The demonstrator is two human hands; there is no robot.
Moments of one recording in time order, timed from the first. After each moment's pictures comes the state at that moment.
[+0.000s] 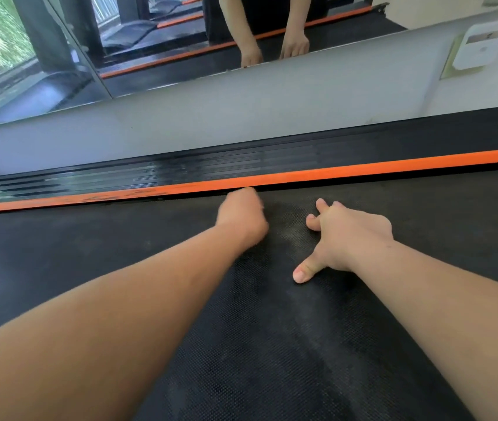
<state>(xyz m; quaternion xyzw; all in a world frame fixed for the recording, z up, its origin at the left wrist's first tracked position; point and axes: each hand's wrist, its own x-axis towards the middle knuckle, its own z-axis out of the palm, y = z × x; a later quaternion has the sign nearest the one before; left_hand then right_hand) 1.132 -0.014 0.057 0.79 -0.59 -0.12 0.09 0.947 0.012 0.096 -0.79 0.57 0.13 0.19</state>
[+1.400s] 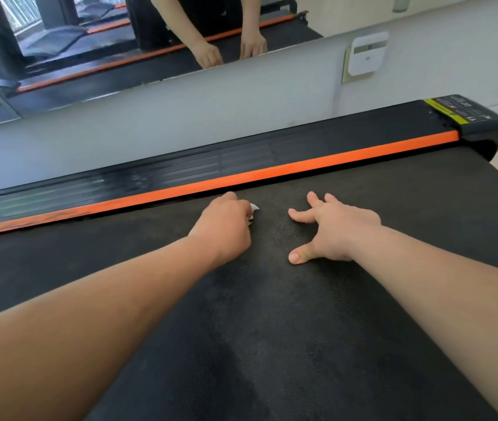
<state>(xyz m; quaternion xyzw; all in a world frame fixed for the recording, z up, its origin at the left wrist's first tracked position) 1.035 -0.007 0.060 0.65 -0.76 -0.07 0.04 0.821 -0.001 0.086 -0.76 0.60 0.12 0.23</state>
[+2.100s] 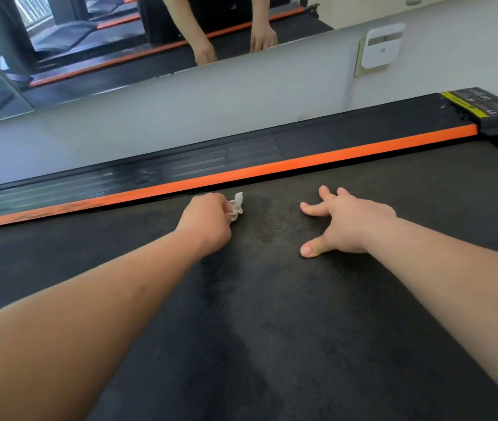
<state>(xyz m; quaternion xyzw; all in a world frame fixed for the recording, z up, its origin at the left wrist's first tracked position) 1.057 -0.002 0.074 0.76 -0.63 -0.12 0.06 0.819 -0.004 0.089 -0.74 0.62 0.12 0.24</state>
